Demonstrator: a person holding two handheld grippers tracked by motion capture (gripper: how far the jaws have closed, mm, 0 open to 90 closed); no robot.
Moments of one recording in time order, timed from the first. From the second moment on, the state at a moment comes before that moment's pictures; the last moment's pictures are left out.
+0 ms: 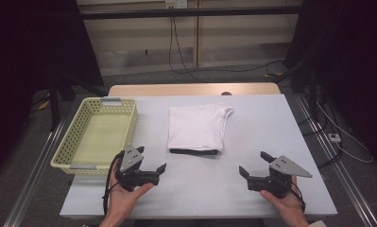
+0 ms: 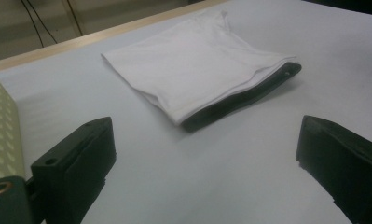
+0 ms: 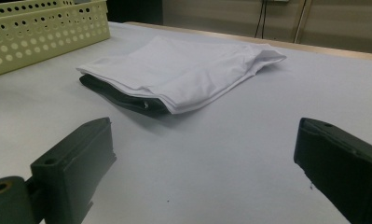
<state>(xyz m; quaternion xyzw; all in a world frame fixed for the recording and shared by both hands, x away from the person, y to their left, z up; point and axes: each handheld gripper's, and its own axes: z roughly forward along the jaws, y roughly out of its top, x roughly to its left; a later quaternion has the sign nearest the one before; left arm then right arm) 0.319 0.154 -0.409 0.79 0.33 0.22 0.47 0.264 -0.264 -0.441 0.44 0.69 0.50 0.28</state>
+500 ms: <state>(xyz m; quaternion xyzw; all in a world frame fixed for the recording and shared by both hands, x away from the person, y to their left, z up) 0.347 0.138 -0.396 0.78 0.34 0.21 0.48 0.265 -0.264 -0.441 0.44 0.69 0.50 0.28</state>
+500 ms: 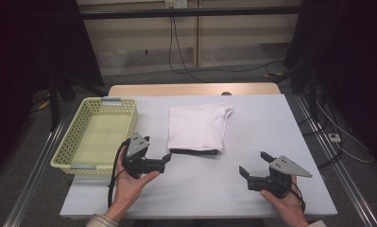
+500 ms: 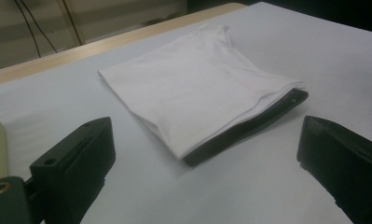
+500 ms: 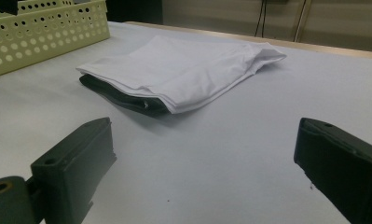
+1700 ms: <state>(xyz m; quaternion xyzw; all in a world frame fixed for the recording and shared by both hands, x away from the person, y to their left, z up) 0.420 0.107 -0.384 0.78 0.38 0.18 0.47 0.265 -0.264 -0.442 0.44 0.69 0.50 0.27</state>
